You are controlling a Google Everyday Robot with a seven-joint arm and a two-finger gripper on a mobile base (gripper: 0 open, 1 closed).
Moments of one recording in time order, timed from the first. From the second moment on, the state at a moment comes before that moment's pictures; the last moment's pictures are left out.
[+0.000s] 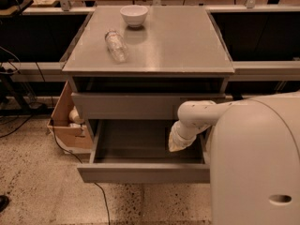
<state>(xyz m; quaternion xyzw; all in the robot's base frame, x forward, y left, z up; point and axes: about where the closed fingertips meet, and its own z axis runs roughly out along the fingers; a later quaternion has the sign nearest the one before) 0.614 -0.107 0.505 -0.78 0.62 0.01 0.14</state>
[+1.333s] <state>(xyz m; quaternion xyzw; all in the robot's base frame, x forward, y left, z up) 0.636 -0.113 0.404 -0.71 0.67 0.15 0.15</state>
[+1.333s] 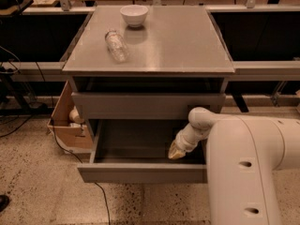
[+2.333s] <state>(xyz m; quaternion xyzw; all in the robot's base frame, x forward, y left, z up) 0.553 -0.118 0.388 -0.66 0.67 0.31 0.14</state>
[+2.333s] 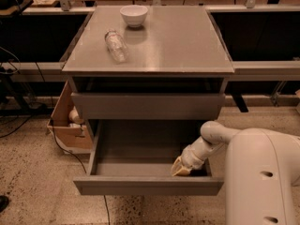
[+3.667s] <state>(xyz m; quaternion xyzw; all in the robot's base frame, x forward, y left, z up) 0.475 -0.067 0.410 -0.66 0.58 0.45 0.14</state>
